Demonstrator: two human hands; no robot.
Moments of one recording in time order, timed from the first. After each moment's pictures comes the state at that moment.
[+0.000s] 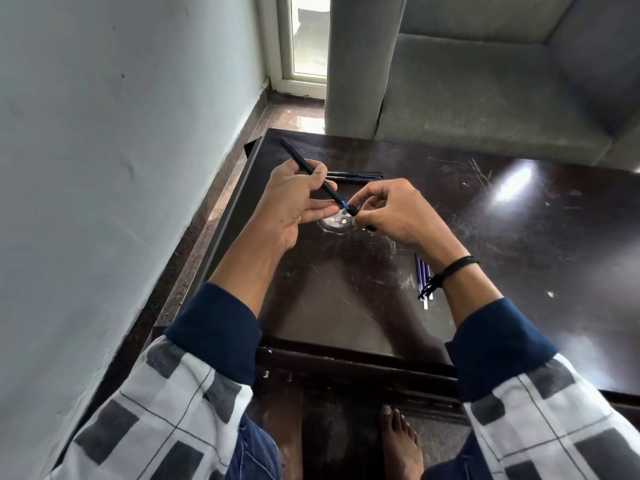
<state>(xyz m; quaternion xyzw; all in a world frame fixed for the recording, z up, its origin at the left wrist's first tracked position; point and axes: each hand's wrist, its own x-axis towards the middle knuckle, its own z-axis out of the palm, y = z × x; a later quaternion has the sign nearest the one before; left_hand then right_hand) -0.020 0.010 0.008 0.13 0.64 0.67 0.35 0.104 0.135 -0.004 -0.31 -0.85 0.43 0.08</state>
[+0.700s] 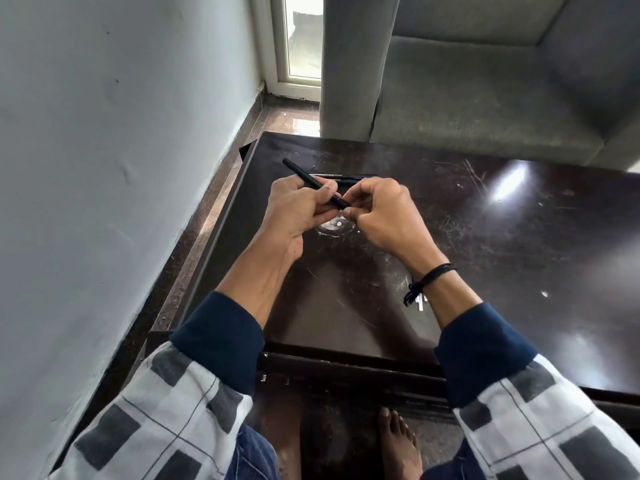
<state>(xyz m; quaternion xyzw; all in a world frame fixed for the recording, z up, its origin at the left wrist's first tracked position) -0.007 0.018 -0.003 0.13 0.64 0.69 0.32 0.099 0.120 -0.006 -0.31 -0.86 0.37 0.17</state>
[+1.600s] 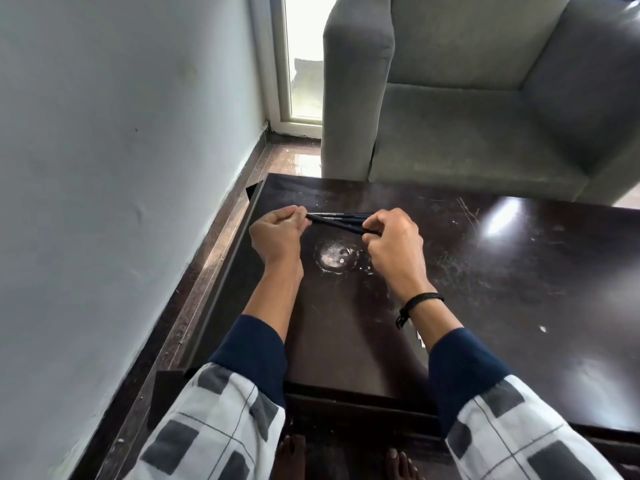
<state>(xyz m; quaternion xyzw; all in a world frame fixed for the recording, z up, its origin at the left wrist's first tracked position) -0.039 0.037 -0.026 -0.04 0.61 0.78 0.15 0.092 0.136 -0.022 -0.39 -0.84 0.29 0.26</state>
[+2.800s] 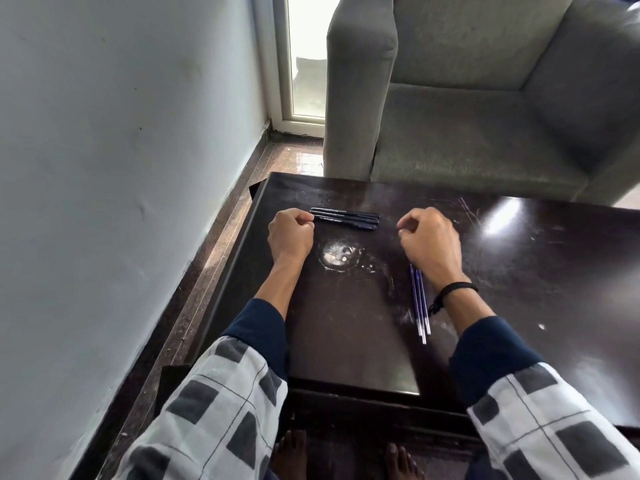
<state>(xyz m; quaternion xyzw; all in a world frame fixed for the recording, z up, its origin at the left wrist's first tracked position) -0.056 0.042 -0.042 0.17 0.86 0.48 0.08 0.116 0.177 -0.020 -0.43 -0.85 0.20 0.22</state>
